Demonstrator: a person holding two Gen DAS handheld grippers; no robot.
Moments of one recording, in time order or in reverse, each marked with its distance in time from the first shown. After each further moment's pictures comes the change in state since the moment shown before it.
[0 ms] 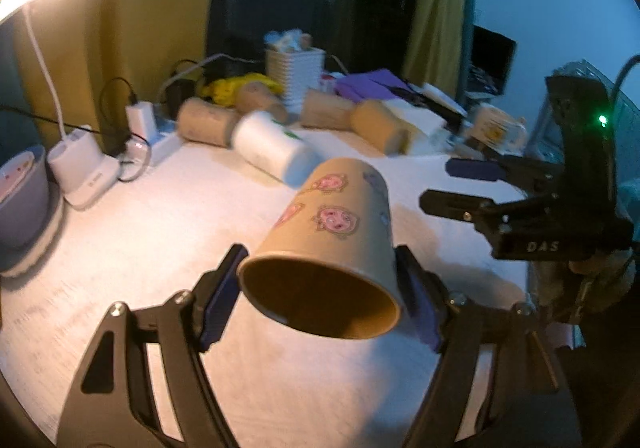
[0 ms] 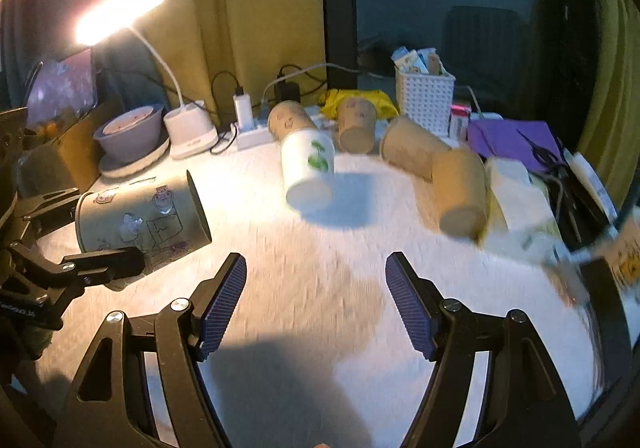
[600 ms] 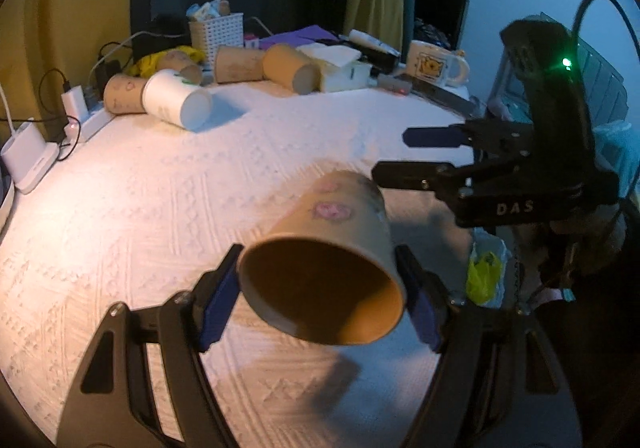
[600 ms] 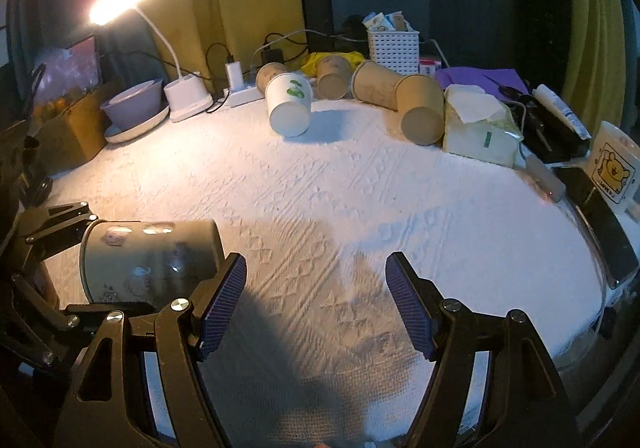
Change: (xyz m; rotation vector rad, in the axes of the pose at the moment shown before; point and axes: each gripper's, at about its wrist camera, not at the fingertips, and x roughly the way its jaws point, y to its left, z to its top) left arm 0.015 -0.075 -0.052 0.124 0.085 -0.099; right arm -0.035 -0.017 -0.080 0.049 0.035 0.001
